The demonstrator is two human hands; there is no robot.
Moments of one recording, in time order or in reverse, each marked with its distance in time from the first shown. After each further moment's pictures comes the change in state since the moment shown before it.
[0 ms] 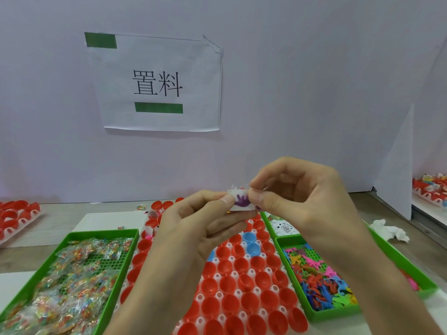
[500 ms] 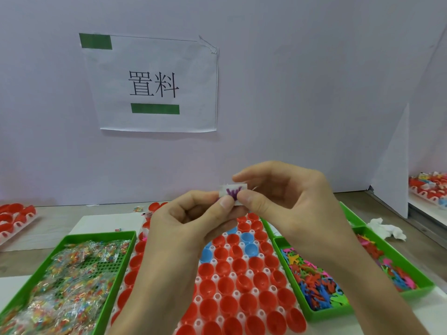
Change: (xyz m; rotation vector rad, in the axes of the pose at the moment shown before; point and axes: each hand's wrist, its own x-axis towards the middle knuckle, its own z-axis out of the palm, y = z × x) left_hand 0.001 -0.004 0.001 0.048 0.088 0.141; right_hand -0.001 0.003 0.008 -0.073 -0.012 -0.022
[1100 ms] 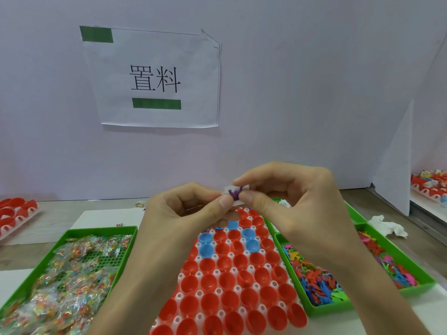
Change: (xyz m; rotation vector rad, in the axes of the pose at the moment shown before) left_hand 0.005 0.007 -0.015 0.278 -0.066 0.042; right_hand -0.002 0.001 0.003 -0.094 0.031 -0.101
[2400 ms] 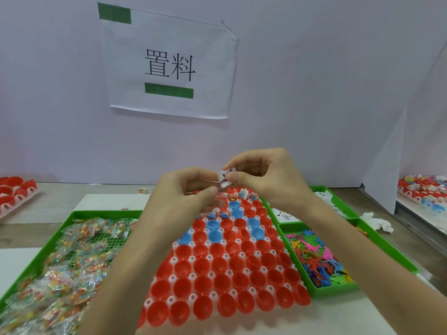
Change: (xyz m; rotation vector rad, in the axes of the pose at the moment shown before) left_hand 0.012 -0.009 -0.038 0.246 0.036 -0.133; right_hand 0.046 0.036 0.037 -0.066 -0.163 0.080
